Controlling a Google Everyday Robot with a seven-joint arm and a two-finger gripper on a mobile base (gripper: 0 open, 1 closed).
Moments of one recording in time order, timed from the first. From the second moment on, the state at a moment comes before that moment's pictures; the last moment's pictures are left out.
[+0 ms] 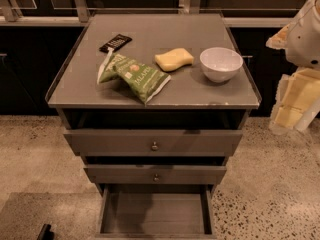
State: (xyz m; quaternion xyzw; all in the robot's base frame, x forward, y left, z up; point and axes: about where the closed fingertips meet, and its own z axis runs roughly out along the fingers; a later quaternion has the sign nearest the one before) arm 0.438 -0.216 0.979 -0.60 0.78 -0.04 0.16
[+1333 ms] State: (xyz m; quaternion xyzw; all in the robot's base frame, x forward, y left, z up) arm 0.518 -0.173 0.926 -0.62 0.76 0.05 0.18
